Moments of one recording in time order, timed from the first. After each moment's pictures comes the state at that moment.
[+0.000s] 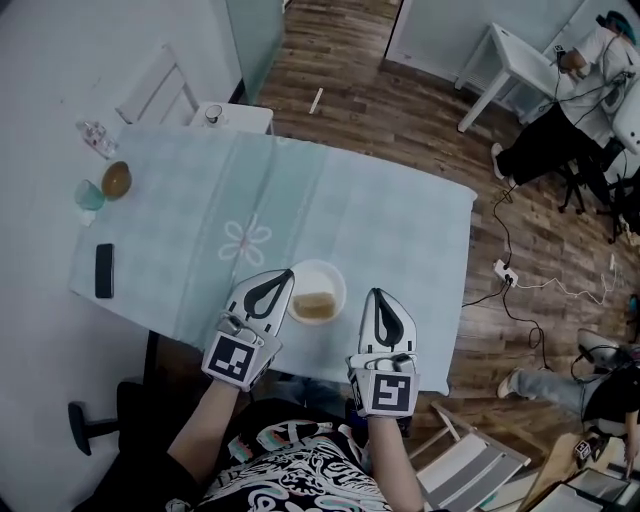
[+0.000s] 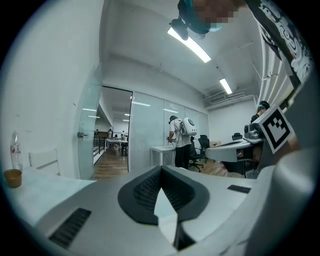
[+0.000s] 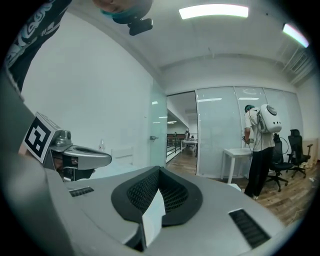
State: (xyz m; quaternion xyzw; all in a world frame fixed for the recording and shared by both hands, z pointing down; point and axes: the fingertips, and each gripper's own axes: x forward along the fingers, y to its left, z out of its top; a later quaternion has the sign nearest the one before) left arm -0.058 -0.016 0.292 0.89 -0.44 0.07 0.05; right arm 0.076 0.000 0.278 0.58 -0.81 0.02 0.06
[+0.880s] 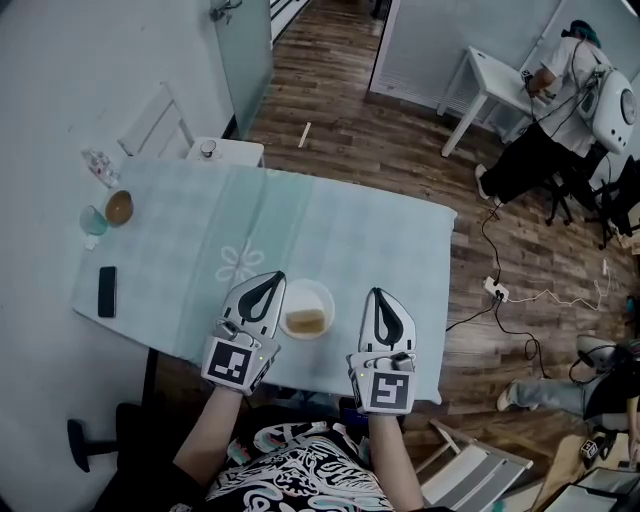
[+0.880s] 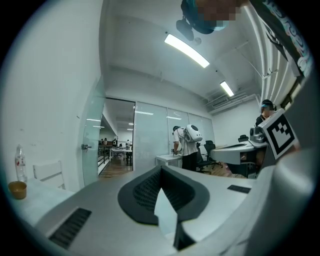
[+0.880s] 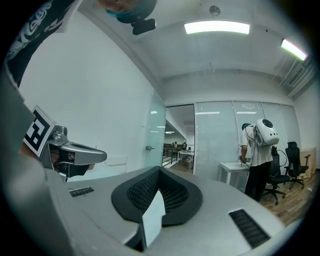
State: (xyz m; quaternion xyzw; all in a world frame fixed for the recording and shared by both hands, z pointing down) left arm -0.051 -0.025 0.241 0.88 -0.47 0.03 0.01; right arm 0.101 -0.007 0.230 0.61 -0.79 -0.03 0.04
